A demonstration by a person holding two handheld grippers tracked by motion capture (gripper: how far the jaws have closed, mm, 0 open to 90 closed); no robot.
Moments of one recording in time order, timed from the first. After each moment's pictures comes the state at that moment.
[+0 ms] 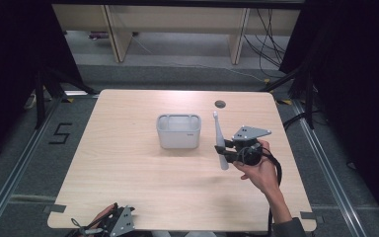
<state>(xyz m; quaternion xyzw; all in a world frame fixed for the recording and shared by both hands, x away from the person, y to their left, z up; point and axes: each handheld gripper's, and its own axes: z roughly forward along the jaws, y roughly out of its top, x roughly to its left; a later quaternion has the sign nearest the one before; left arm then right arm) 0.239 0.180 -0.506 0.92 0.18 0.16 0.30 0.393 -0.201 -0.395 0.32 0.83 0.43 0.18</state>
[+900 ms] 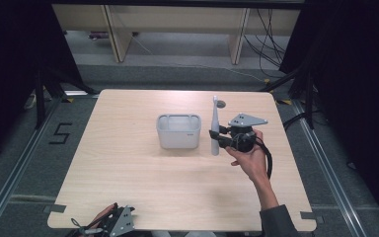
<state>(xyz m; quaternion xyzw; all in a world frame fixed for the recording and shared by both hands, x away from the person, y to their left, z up) 0.239 0.180 -0.506 0.92 0.18 0.16 0.30 0.423 -0.186 -0.388 0.34 0.79 0.48 0.20</state>
